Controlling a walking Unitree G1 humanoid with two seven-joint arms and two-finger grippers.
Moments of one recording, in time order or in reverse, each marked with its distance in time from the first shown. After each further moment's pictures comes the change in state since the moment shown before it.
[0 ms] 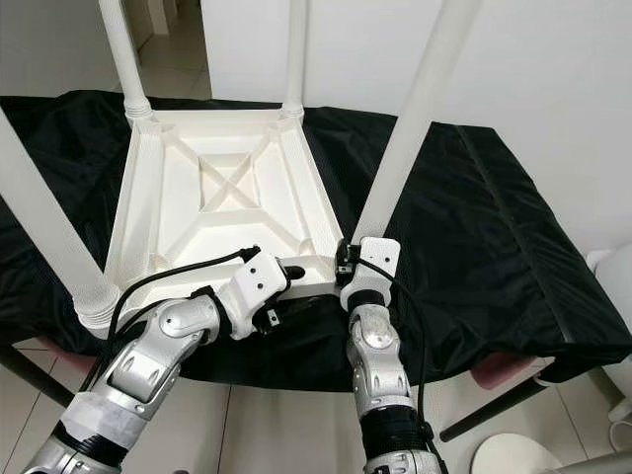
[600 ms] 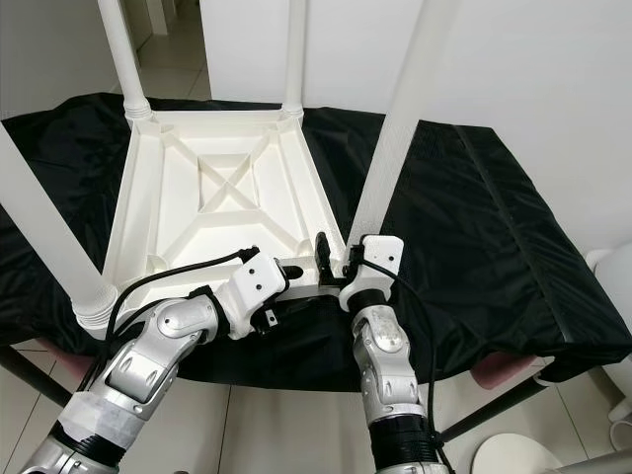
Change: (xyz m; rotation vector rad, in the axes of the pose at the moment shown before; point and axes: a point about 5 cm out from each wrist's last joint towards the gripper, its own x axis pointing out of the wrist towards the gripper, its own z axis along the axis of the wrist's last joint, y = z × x) left arm -0.002 0.001 0.000 0.020 -0.002 0.000; right arm -0.006 -0.006 0.018 0.046 -0.068 0.230
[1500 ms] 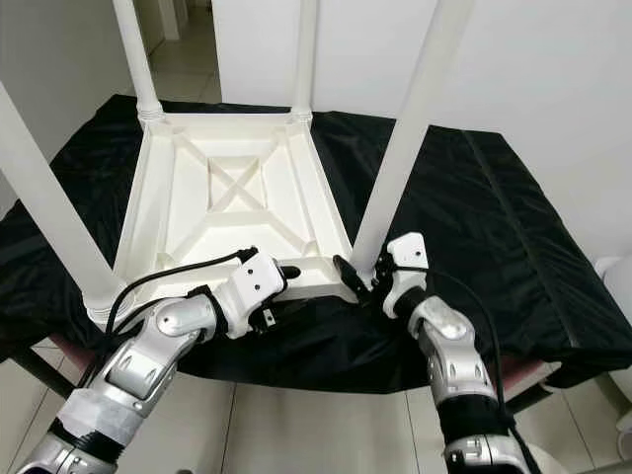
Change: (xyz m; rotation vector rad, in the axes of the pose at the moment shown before) left arm 0.004 0.002 -0.001 0.005 0.001 -0.004; right arm 0.008 -0.060 0.000 -0.197 0.189 0.368
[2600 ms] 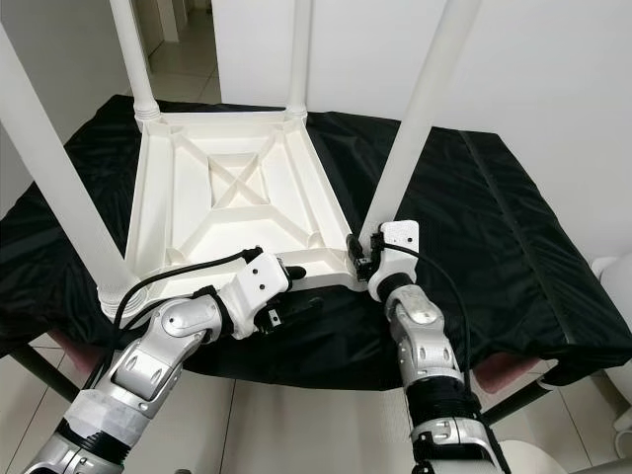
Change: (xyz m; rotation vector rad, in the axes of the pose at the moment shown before) left arm 0.000 -0.003 -0.001 -0.016 -0.006 0.001; right arm 0.020 0.019 0.000 0.146 -0.023 -0.468
